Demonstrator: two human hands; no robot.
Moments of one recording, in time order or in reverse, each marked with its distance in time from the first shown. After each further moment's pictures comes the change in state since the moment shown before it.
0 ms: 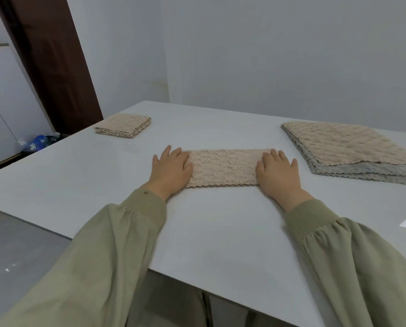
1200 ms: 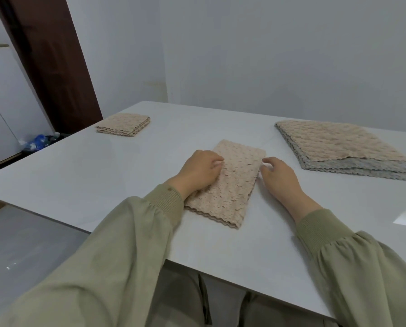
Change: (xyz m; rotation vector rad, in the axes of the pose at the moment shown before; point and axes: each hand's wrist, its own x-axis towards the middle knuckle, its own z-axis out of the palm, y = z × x) left_hand -0.013 0.071 -0.007 -0.163 -0.090 0.207; right_hand -0.037 0.012 -0.023 0.493 0.035 0.052
